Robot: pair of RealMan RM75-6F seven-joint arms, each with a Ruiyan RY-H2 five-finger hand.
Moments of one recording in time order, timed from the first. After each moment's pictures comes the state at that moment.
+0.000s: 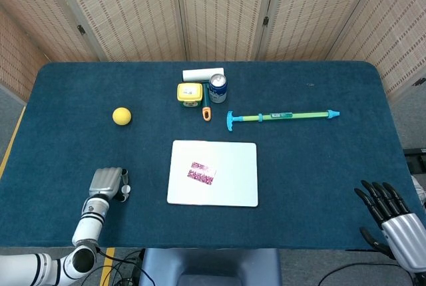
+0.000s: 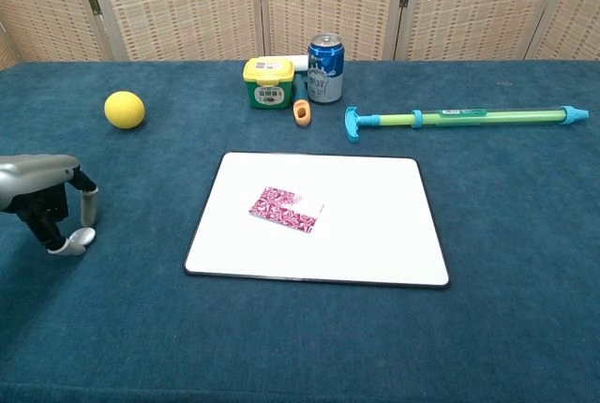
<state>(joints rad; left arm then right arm) -0.73 -1.46 -0.07 -1.70 0.50 1.14 0.71 -0.03 -1.03 -0.10 -1.50 -1.86 1.70 0.08</state>
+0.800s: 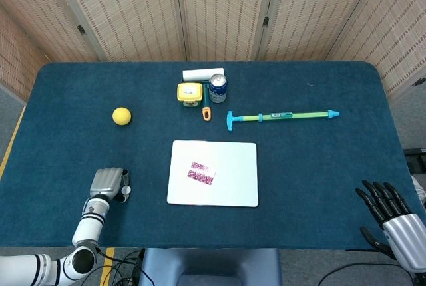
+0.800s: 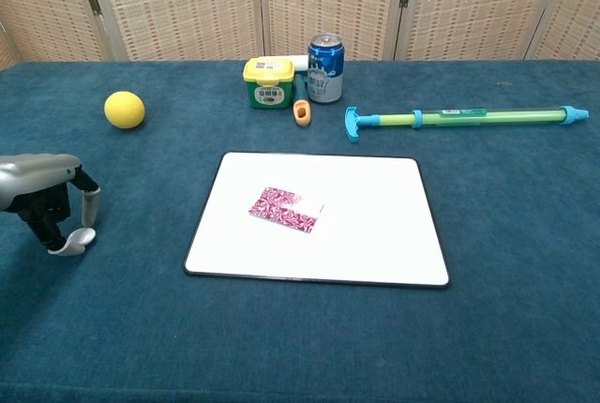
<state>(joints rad) -0.72 -1.46 -0.07 -1.71 0.52 1.14 0.71 -0.03 -1.03 -0.10 -1.49 -1.86 1.71 0.09</state>
